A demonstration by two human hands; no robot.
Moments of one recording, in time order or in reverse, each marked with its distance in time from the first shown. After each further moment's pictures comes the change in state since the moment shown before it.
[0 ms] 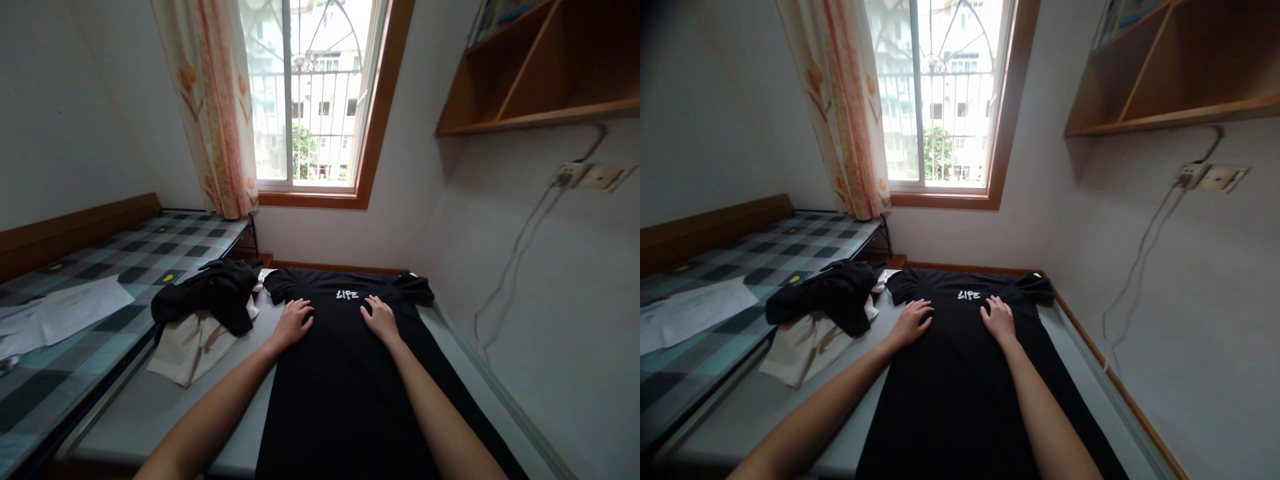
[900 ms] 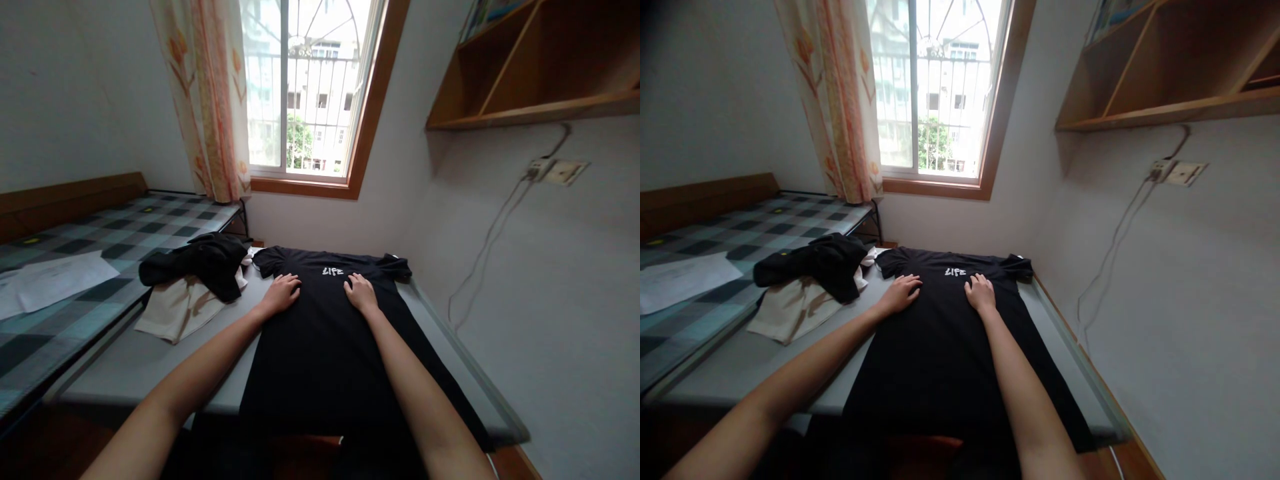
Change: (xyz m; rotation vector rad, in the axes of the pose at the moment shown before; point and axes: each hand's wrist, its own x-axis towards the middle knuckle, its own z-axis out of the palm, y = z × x) left_hand -0.001 0.003 0.001 0.125 -0.027 0.043; right_hand -0.009 -0.008 -0.003 -0.082 0.007 -0.056
